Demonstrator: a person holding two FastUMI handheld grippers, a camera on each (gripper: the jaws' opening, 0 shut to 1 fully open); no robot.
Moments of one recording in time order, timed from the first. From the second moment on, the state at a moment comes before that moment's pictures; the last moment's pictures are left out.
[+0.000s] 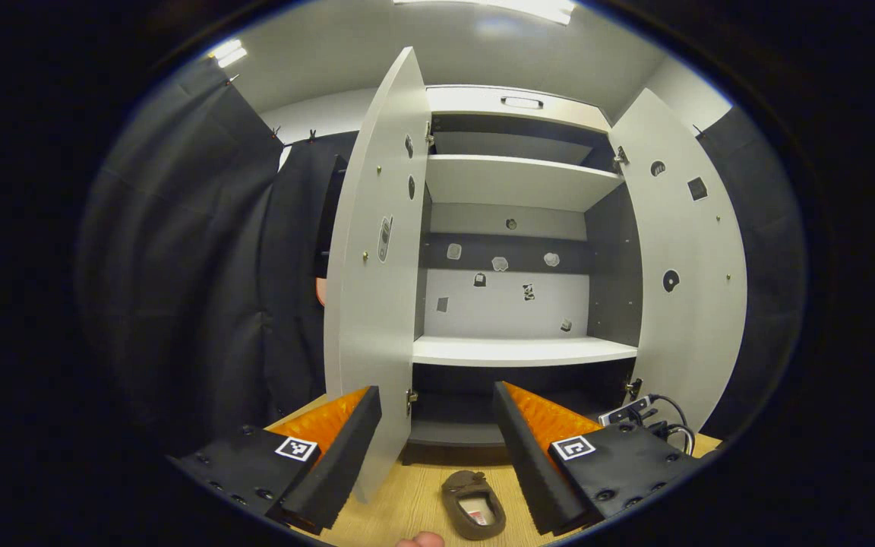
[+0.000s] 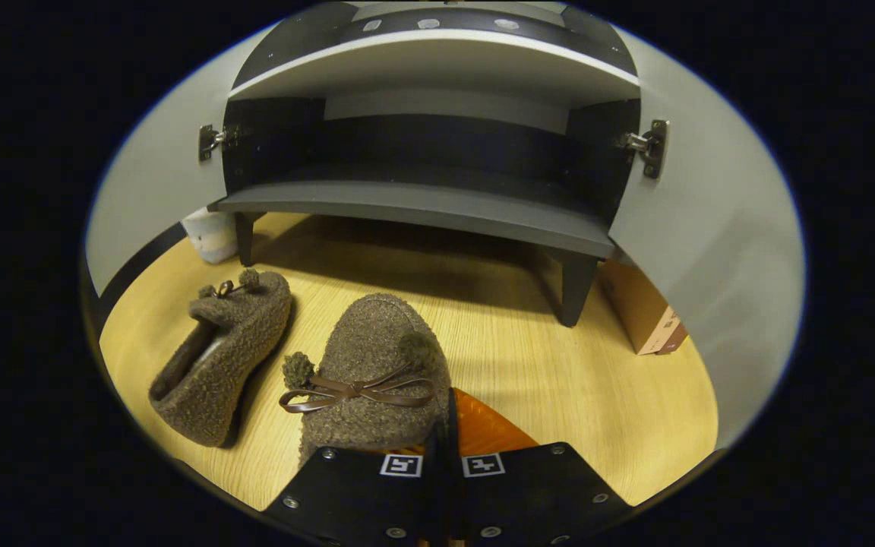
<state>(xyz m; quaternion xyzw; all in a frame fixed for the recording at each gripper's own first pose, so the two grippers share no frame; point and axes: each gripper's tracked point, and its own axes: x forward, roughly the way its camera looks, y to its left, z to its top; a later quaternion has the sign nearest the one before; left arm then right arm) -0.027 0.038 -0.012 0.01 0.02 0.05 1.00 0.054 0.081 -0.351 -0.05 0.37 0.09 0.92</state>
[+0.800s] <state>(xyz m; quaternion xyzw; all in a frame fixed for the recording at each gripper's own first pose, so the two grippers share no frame) -0.025 0.015 -0.024 0.00 0.02 0.02 1.00 0.079 0.097 -0.030 0.02 0.13 0.09 0.99</state>
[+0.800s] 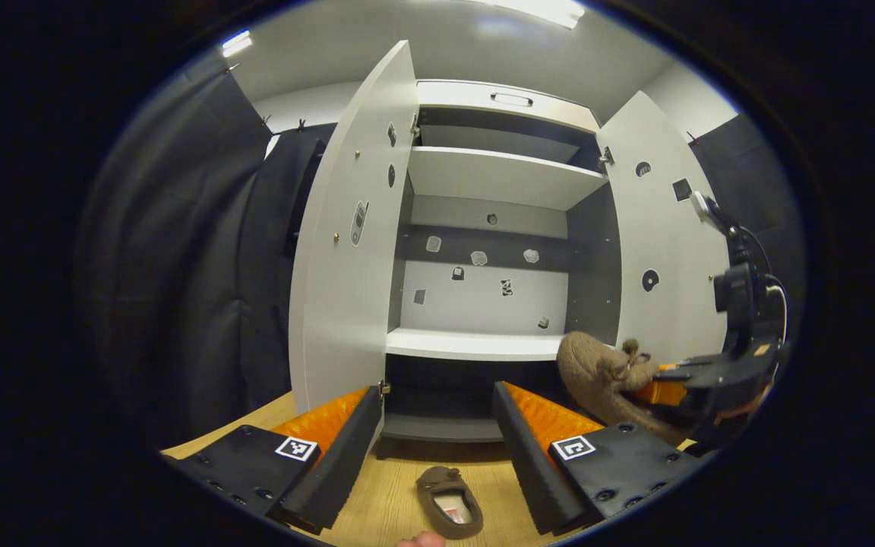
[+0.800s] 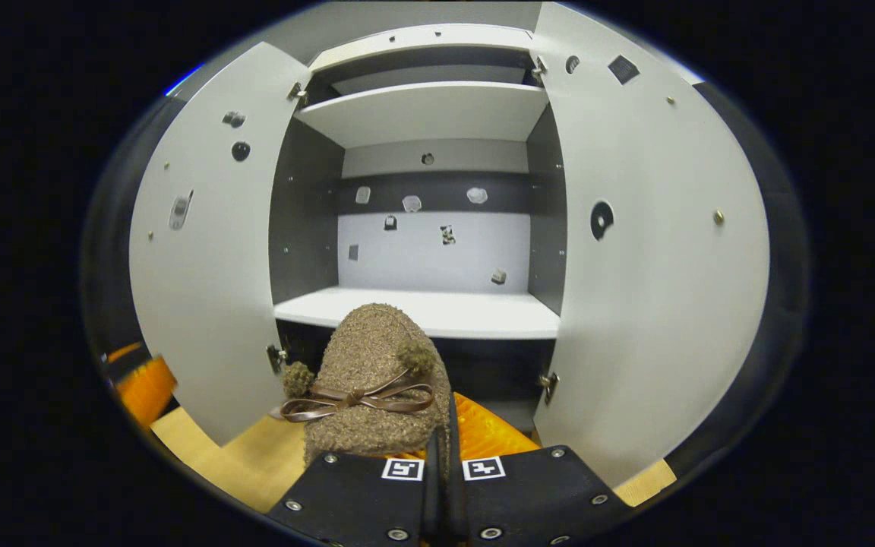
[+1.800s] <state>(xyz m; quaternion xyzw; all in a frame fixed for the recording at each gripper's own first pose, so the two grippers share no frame) -0.040 0.062 -0.030 0.02 0.03 0.06 1.00 0.364 0.078 -0.066 0.03 0.30 -0.02 0.95</state>
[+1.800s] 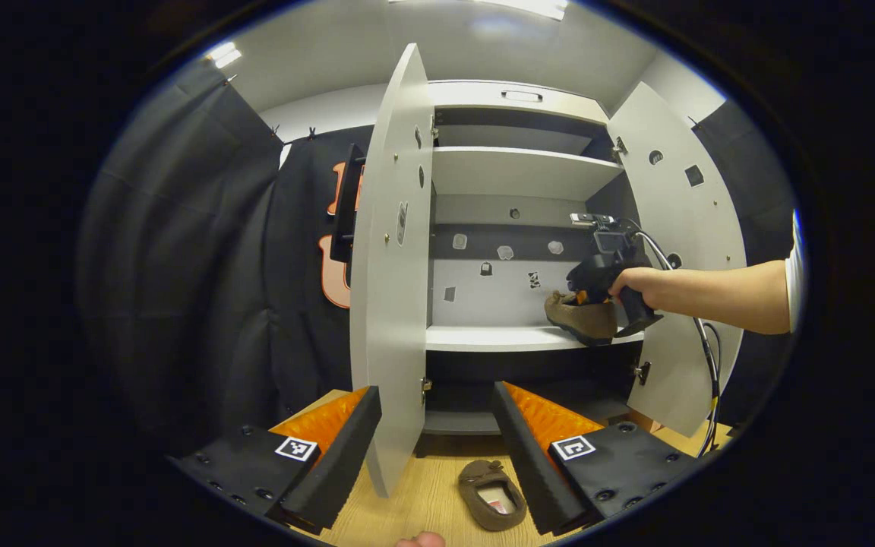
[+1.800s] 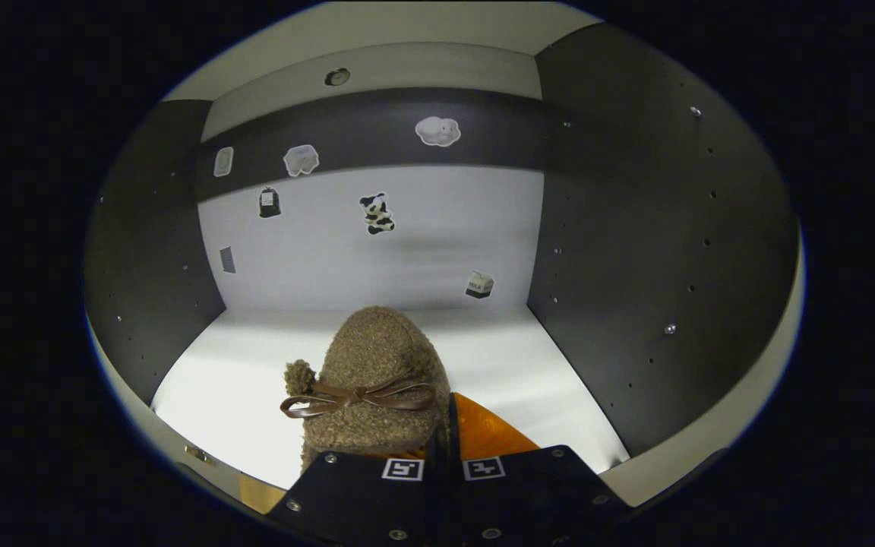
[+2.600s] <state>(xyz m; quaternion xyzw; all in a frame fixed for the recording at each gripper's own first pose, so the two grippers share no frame) -0.041 0.070 -0.047 0.02 0.05 0.07 1.00 0.350 0.063 -0.045 0.00 0.30 0.00 0.95</state>
